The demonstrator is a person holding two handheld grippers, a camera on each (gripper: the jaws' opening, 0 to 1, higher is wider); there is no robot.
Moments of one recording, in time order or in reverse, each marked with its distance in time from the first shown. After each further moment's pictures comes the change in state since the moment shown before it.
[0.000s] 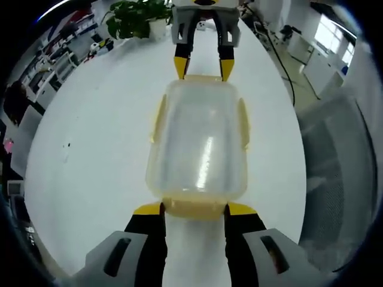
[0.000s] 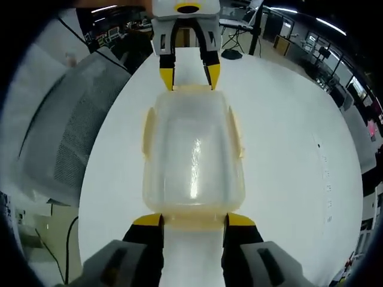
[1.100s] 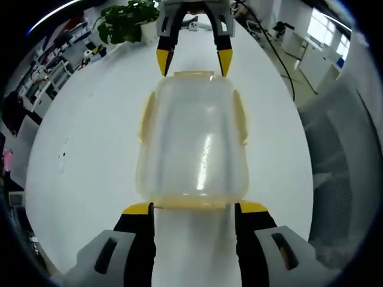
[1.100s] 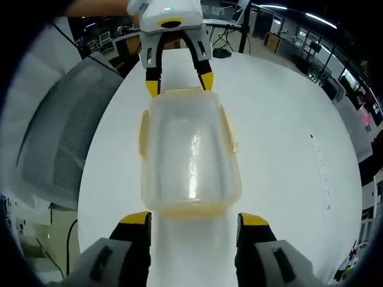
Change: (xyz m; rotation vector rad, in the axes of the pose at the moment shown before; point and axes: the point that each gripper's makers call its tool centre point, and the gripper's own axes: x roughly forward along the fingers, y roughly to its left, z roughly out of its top) left arm 0.015 -0.004 0.002 0.057 -0.026 0.005; right arm -0.007 -0.003 -0.007 0.051 -0.011 -0.031
